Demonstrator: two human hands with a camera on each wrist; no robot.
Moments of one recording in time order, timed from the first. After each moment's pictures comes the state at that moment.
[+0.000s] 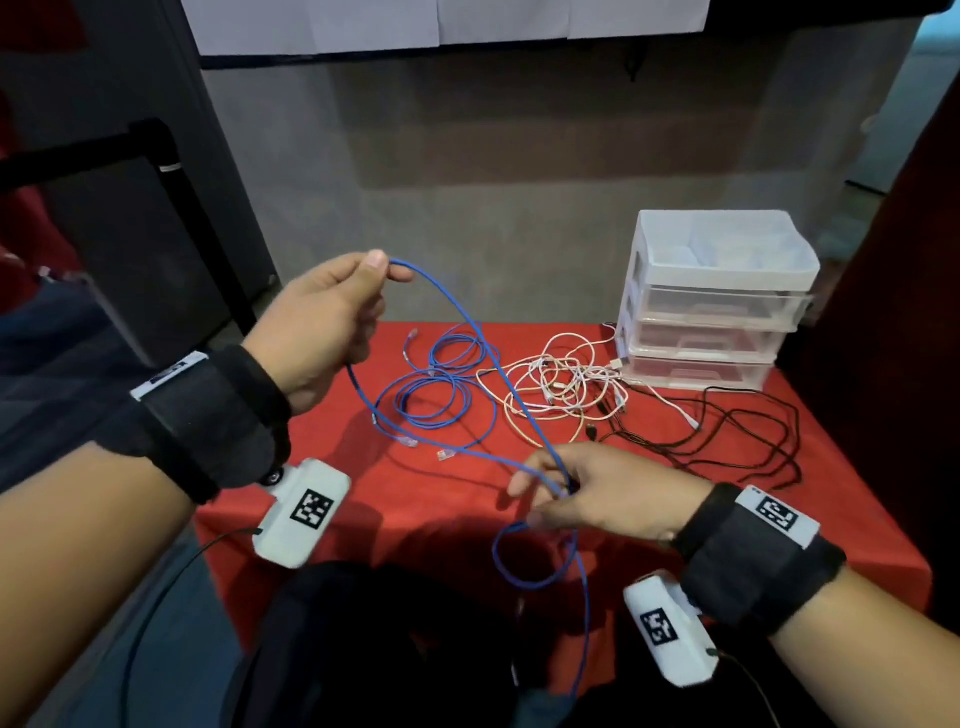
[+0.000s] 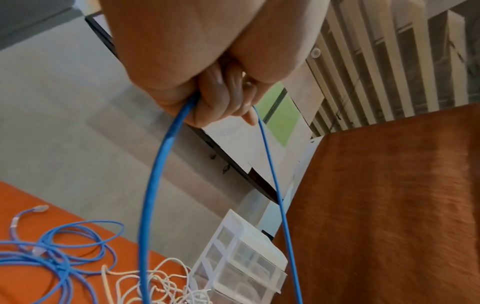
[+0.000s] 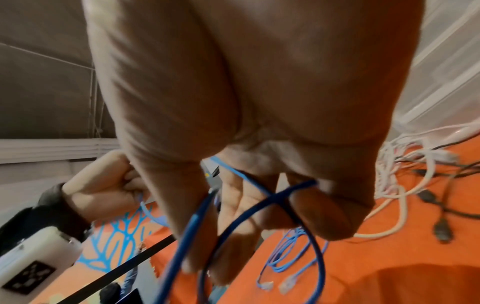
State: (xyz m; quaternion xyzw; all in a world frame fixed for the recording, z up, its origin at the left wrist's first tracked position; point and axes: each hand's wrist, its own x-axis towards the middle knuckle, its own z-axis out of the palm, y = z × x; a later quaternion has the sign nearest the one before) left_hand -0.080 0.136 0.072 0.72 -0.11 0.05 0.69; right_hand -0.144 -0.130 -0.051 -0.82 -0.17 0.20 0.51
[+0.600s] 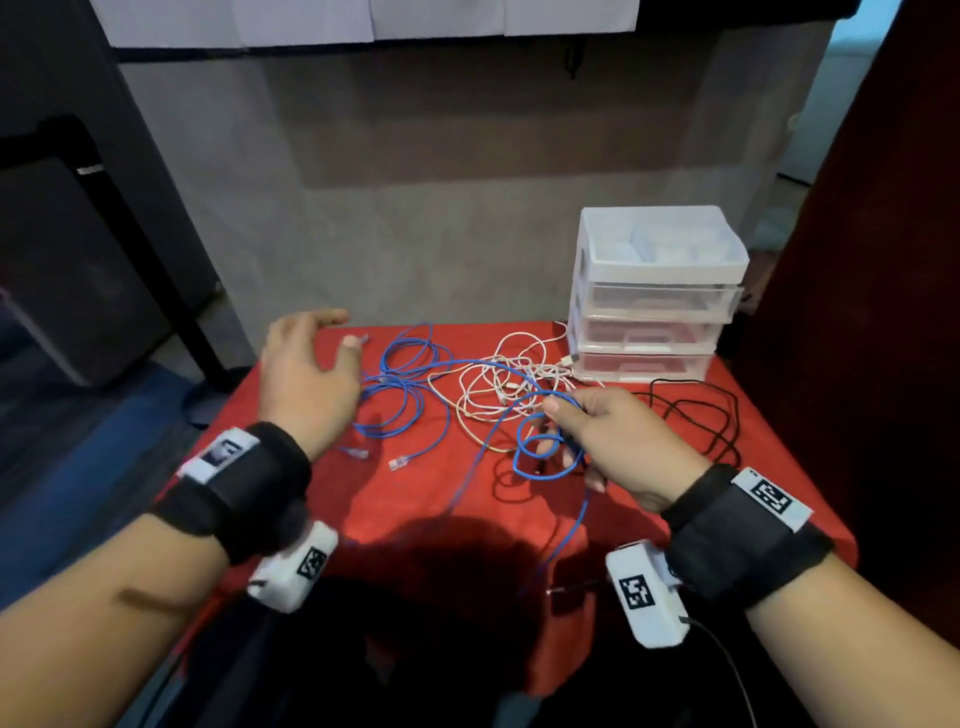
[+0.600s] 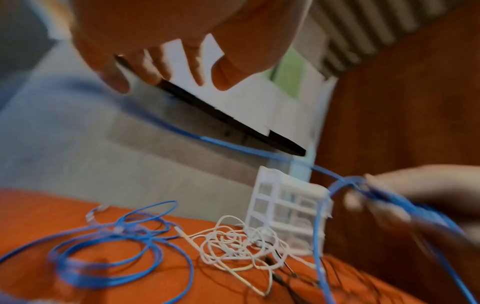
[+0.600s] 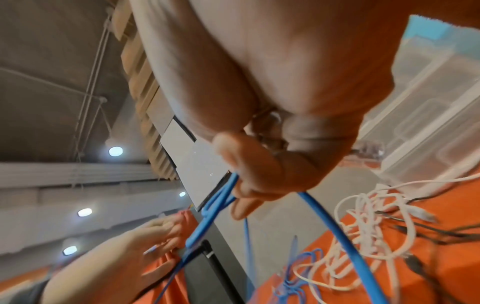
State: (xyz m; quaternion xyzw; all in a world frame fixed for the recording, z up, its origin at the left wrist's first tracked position) left_hand -0.048 0.123 -0.013 0.87 -0.08 0.29 0.39; right_hand -0.138 -0.171 -0.033 -0.80 0.03 0.02 0.60
